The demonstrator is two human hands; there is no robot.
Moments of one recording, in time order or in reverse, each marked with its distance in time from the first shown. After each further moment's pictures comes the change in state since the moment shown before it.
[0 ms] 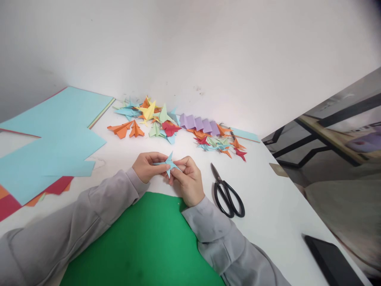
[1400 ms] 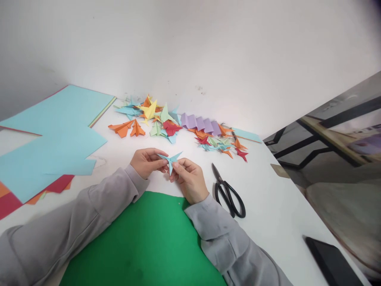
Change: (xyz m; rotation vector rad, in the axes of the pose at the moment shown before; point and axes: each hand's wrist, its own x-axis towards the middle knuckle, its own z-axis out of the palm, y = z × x) left_hand 0.004 -0.002 -0.007 -0.007 0.029 0.075; right_hand 0.004 -0.003 -0.006 0.038 -0.010 0.125
